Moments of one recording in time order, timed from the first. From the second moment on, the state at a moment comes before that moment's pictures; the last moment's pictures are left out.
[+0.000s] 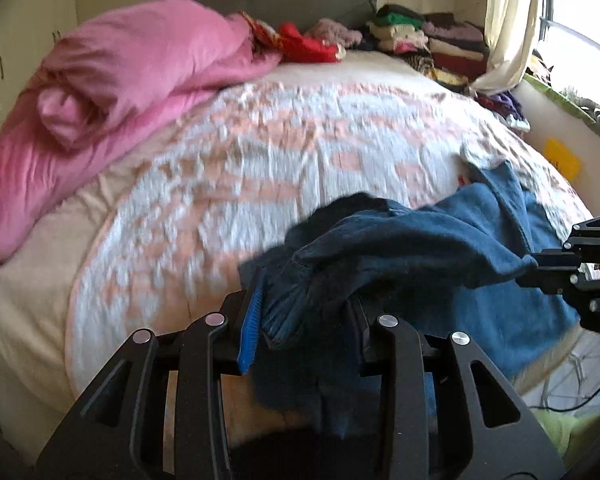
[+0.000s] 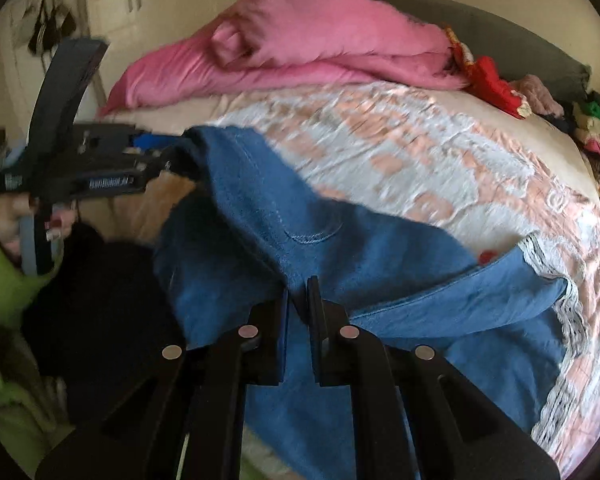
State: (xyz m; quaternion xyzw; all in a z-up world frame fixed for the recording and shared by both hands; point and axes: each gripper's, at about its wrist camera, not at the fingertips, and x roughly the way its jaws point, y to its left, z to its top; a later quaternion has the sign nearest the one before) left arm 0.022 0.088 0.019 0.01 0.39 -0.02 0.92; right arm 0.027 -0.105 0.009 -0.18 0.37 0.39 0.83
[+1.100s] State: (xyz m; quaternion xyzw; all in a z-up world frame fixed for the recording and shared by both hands) left arm 0.007 0.072 -0.014 0.00 0.46 -0.04 0.89; right arm -0.025 -0.085 -0.013 -0.16 0.40 0.44 0.79
